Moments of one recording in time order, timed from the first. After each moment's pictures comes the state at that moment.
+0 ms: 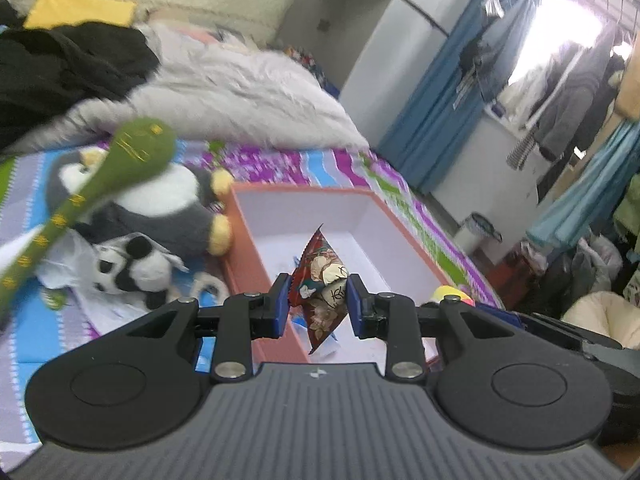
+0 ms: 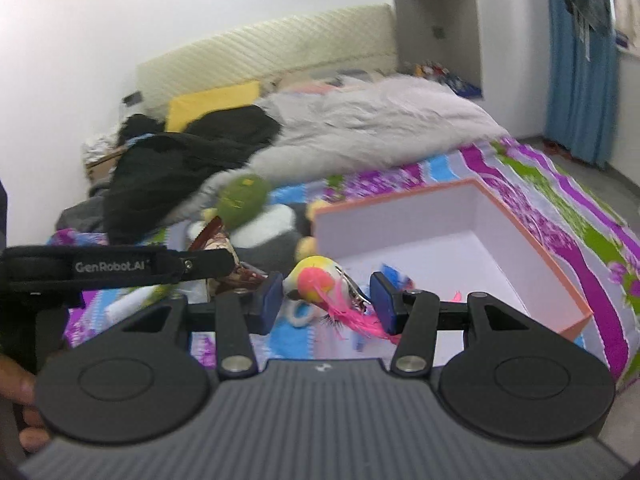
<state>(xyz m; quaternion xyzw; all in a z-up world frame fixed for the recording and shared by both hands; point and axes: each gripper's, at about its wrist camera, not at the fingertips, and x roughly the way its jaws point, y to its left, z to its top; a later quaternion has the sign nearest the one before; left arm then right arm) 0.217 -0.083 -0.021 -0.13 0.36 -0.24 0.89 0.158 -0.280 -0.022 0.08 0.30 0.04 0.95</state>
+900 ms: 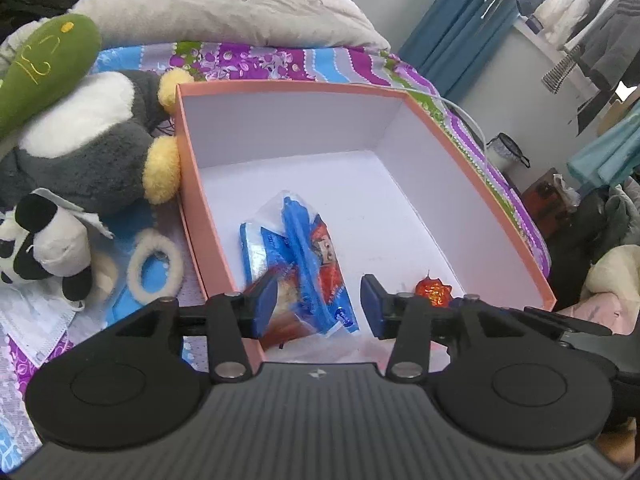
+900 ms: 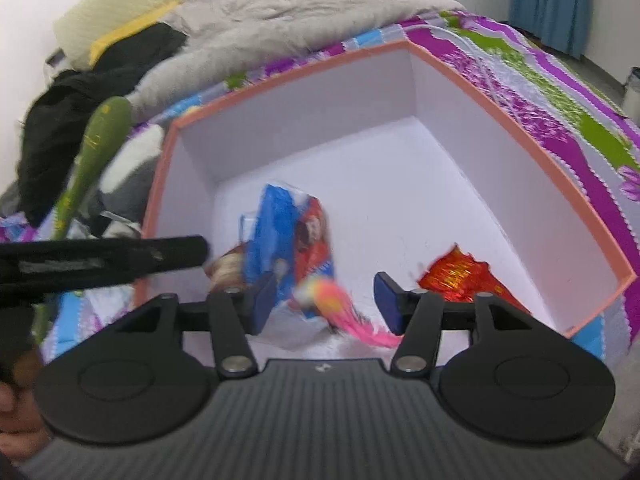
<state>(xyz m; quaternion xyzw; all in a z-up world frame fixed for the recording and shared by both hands) 0.336 -0.180 -0.133 -0.09 0.47 -0.23 0.84 0.256 -0.353 -0.128 0.12 0.43 0.00 0.89</state>
